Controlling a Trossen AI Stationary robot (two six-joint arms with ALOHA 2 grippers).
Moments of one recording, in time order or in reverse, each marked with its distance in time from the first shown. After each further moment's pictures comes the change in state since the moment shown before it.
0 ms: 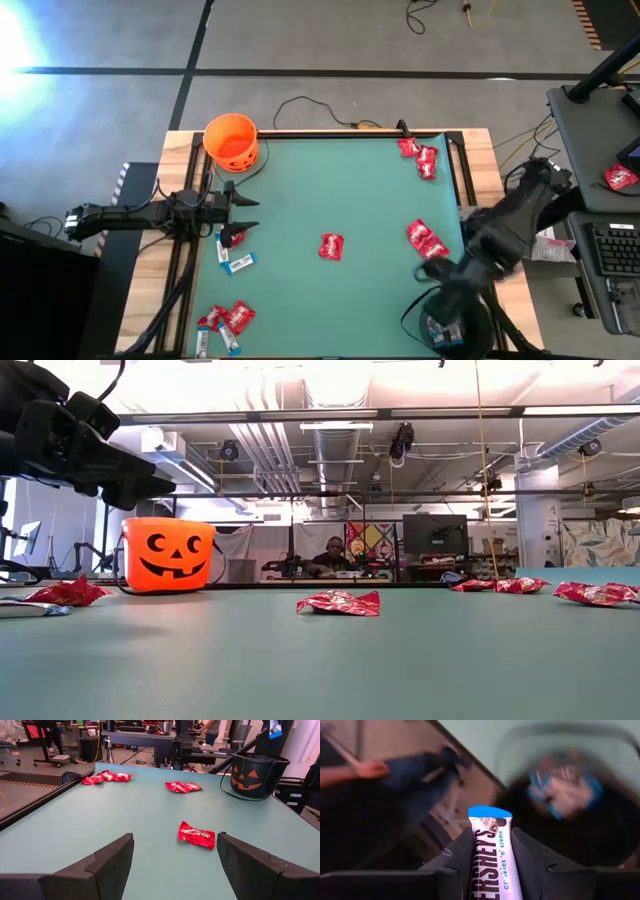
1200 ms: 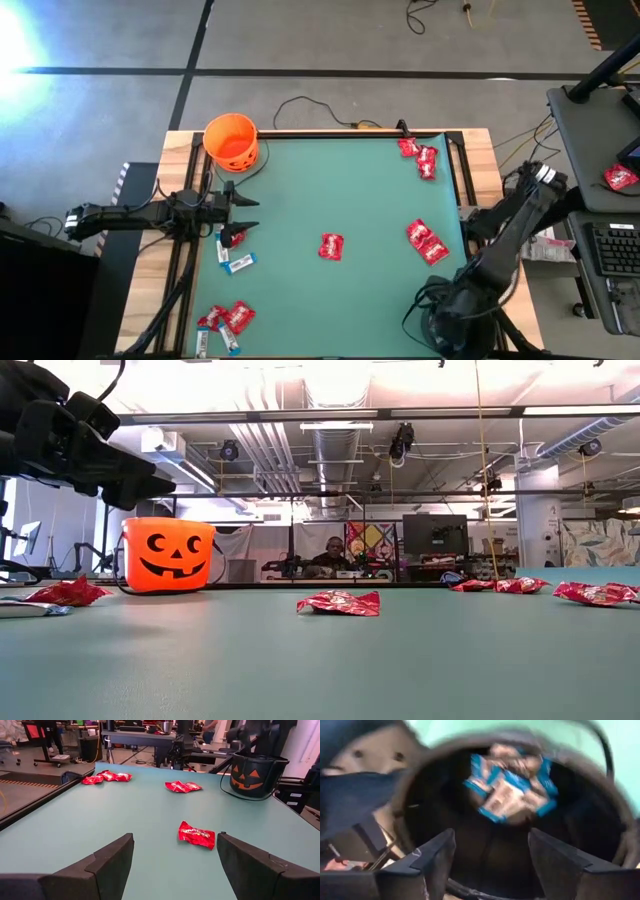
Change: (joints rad) left arm 0.000 0.000 0.000 0.000 0.000 0.000; right arm 0.125 0.057 -0.220 0.072 -0.027 -0.259
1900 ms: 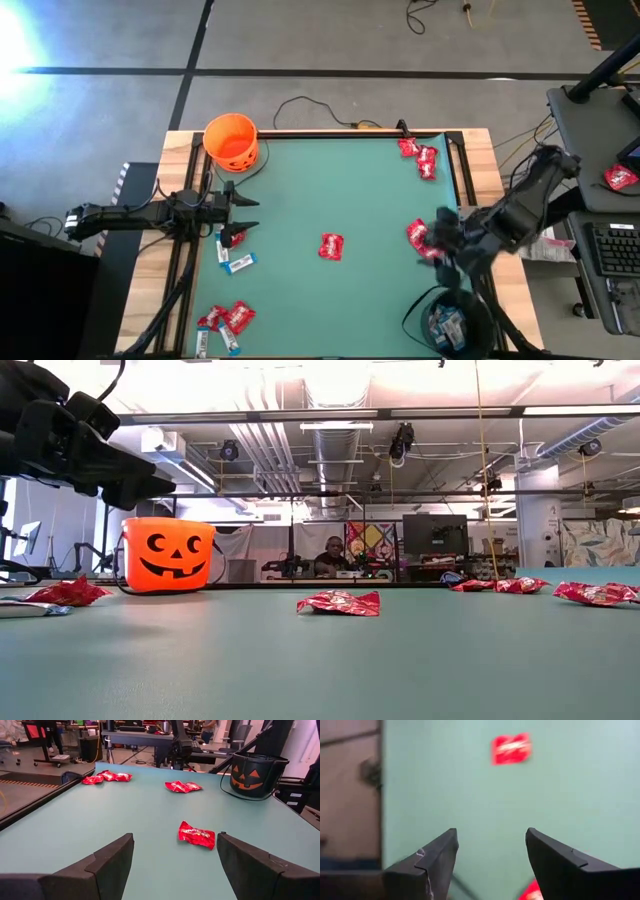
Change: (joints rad) left arm 0.000 0.000 0.000 0.000 0.000 0.000; right arm -0.167 -0.338 -0.039 -0.065 0.698 -0.603
